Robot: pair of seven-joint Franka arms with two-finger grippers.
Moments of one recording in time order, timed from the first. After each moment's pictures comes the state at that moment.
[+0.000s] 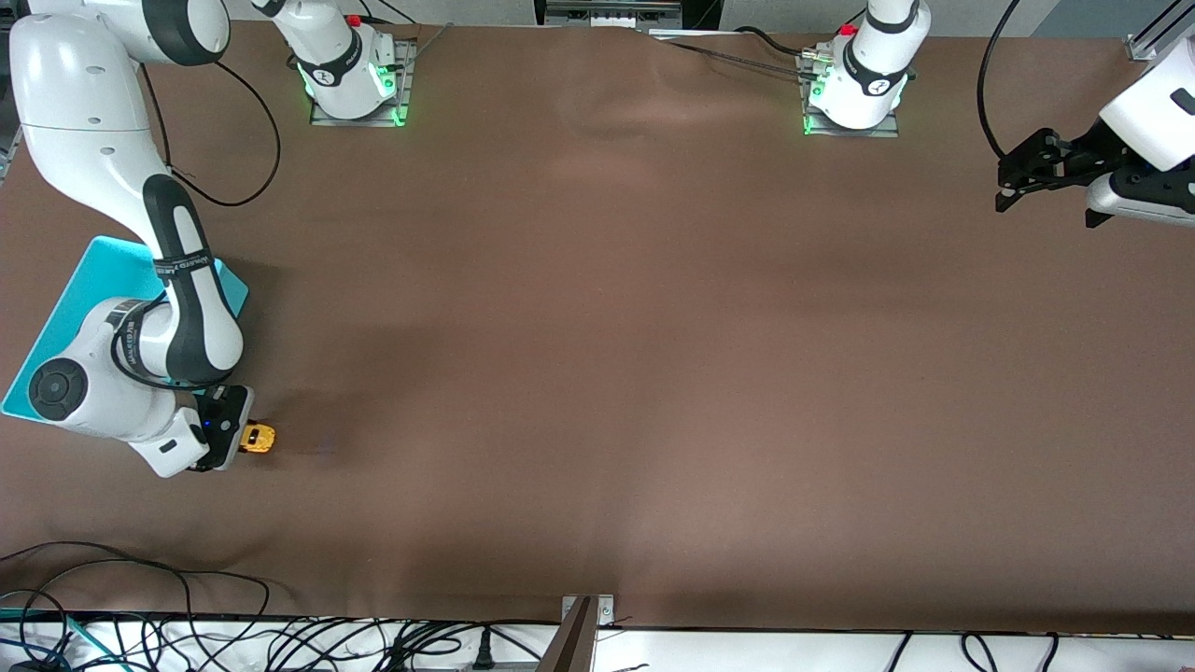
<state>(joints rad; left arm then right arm) -0.01 0.00 -0.08 -1.51 0.01 1.49 0.10 -0.09 0.85 -0.01 -1.39 0.03 2.27 -1.56</state>
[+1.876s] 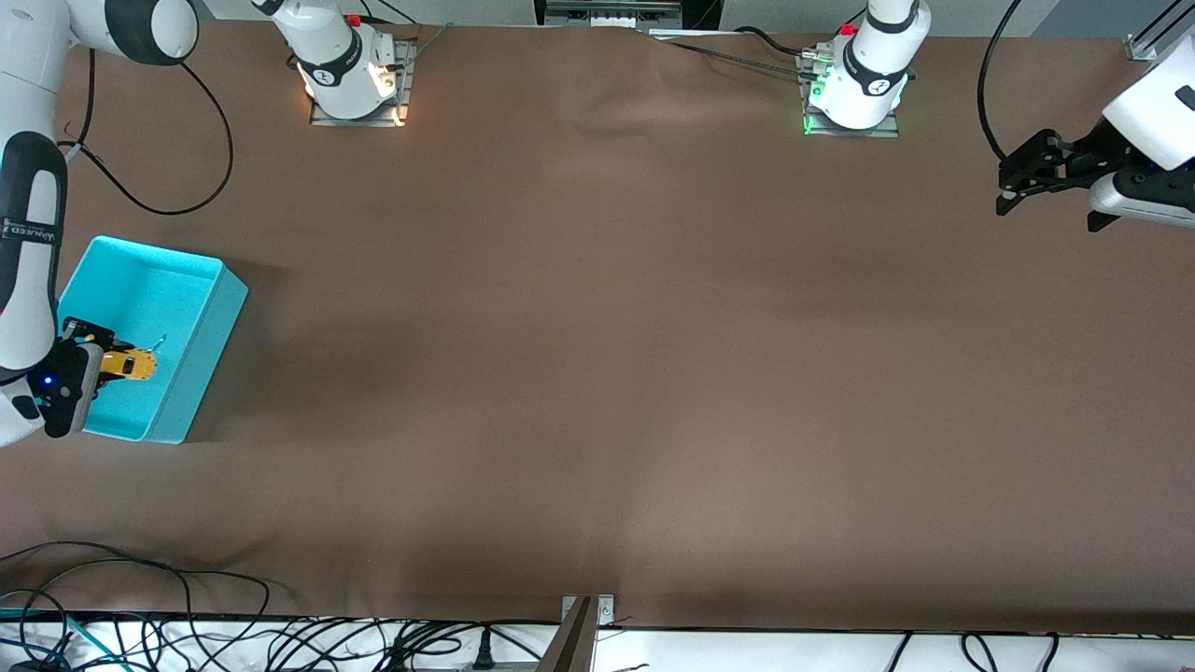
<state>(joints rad) -0.01 0.01 -0.08 -1.47 0.01 1.49 0.10 -0.18 0.83 -0.17 -1.08 0.02 1.55 -1.61</state>
